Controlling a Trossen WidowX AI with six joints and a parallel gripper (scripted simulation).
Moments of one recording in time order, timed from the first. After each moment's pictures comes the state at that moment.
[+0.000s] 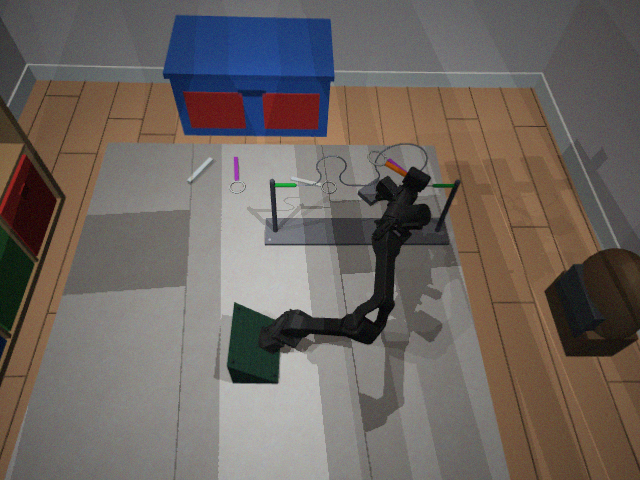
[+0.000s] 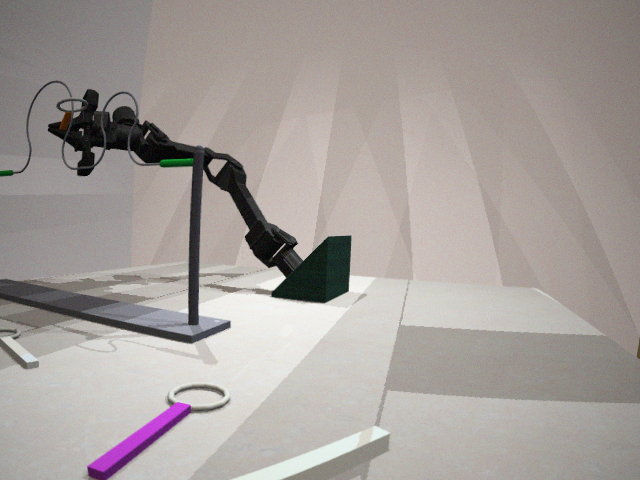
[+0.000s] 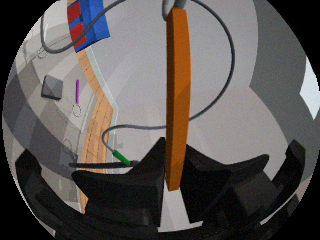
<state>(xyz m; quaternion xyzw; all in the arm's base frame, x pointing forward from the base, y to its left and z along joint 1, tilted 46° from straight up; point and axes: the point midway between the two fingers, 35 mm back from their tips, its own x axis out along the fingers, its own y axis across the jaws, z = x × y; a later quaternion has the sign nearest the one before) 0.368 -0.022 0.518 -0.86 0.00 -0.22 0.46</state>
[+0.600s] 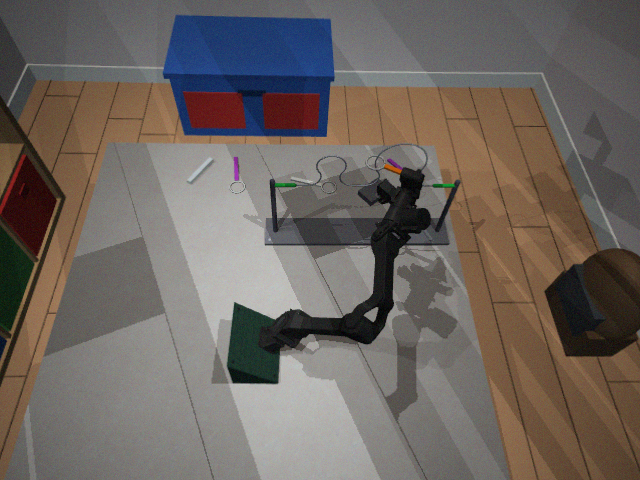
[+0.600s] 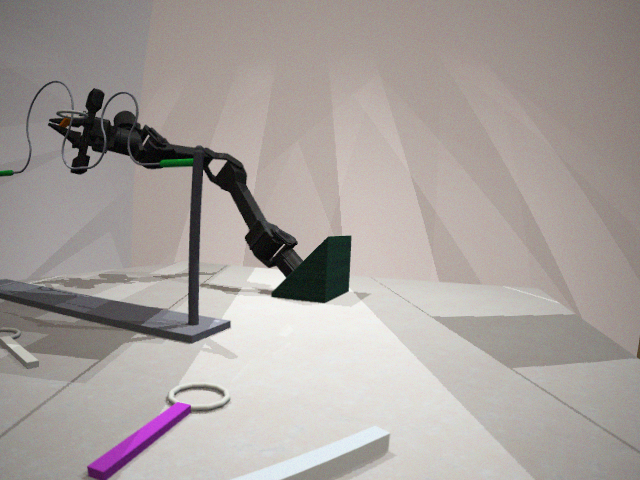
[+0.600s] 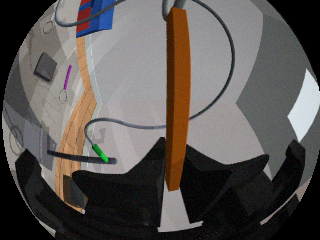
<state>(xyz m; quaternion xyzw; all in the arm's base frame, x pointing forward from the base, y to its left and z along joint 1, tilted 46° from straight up) 0.366 -0.016 0.525 -0.91 -0.03 -0.23 0.35</state>
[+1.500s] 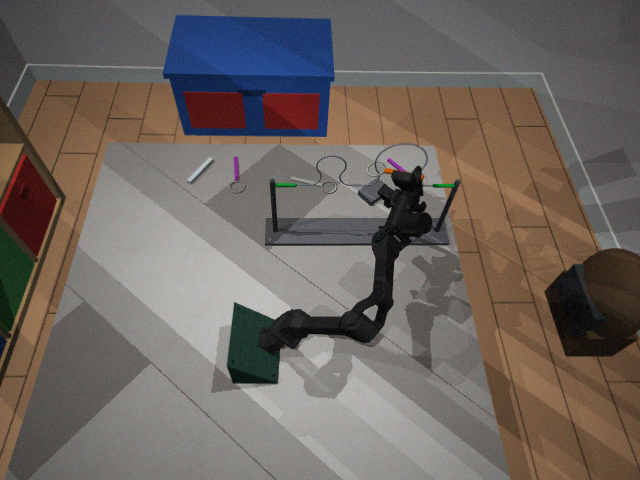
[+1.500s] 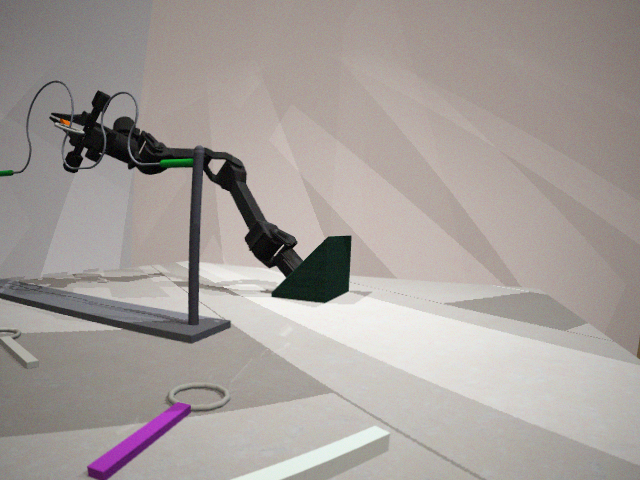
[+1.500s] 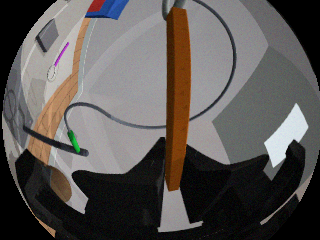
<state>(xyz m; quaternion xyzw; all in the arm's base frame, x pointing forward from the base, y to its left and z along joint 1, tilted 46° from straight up) 0.364 -0.009 0.531 -0.95 -0.08 -0.25 0.20</state>
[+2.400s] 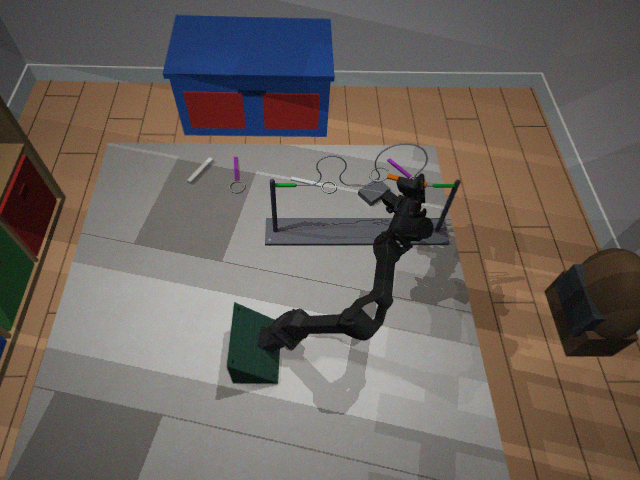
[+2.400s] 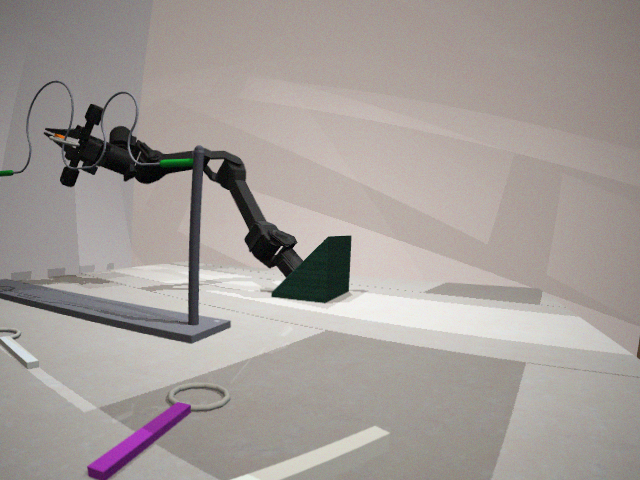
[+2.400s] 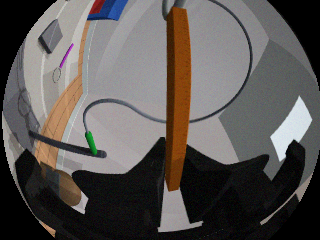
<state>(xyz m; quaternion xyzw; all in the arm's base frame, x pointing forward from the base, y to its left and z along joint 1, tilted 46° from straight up) 0.368 -0.040 0.521 -0.94 -0.07 -0.25 0.23</state>
